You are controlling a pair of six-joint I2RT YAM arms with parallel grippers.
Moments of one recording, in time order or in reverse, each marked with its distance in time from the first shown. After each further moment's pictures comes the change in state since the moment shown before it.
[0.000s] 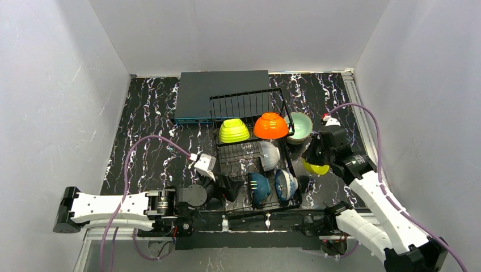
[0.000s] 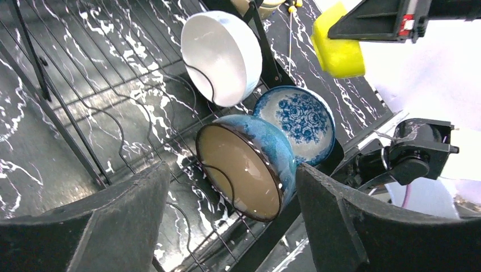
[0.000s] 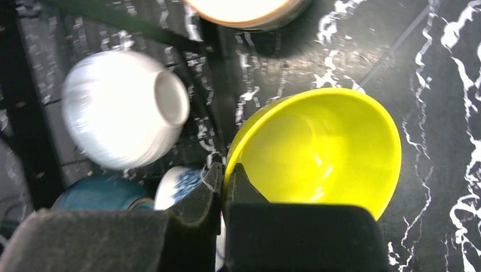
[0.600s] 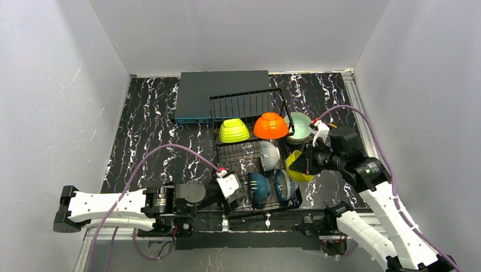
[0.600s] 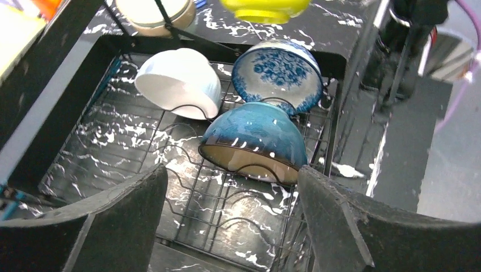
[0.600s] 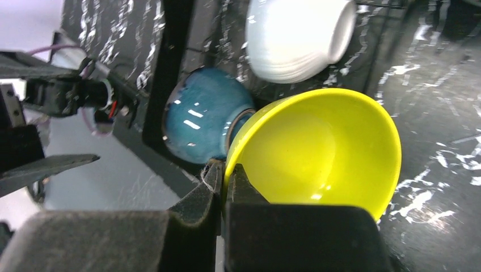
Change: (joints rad) left arm 0.000 0.010 0.084 0.005 0.327 0.792; right arm 0.000 -0.121 0.106 -0.108 -0.528 -0.179
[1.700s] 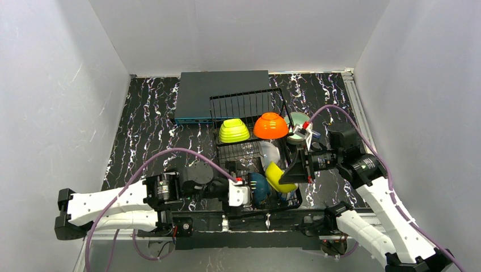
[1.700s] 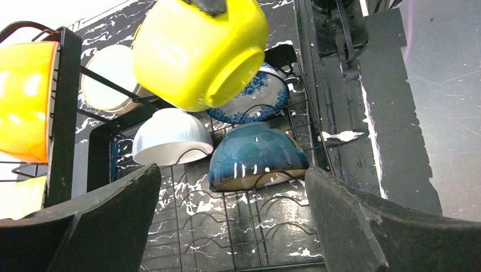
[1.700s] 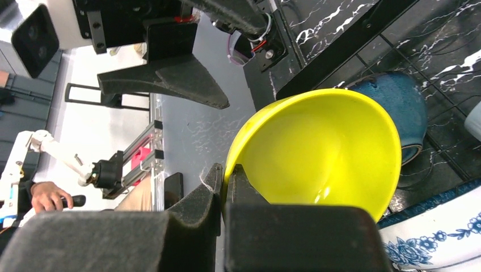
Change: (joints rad) left arm 0.125 0.130 0.241 -0.203 0.462 0.461; right arm 0.000 0.043 -0.004 0.128 -0.698 -0.127
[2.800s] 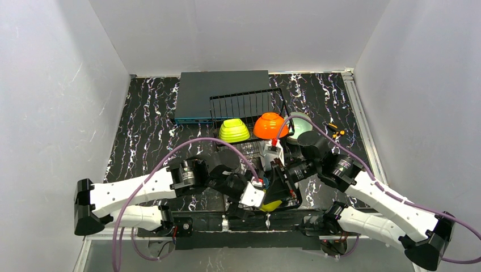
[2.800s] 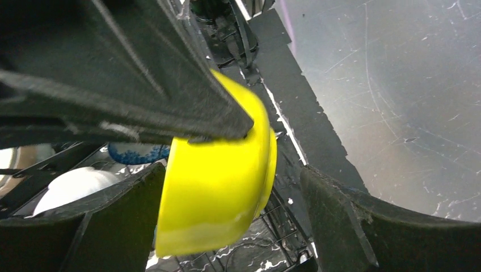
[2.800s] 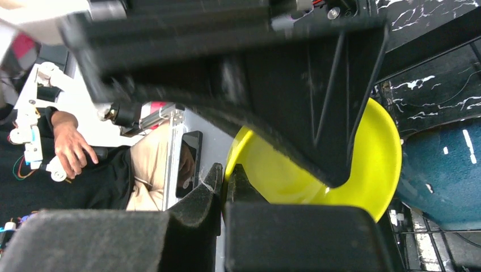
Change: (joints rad) left arm 0.115 0.267 0.182 -0.151 0.493 0.094; right arm 0.423 0.100 -0.059 0.242 0.094 0.134
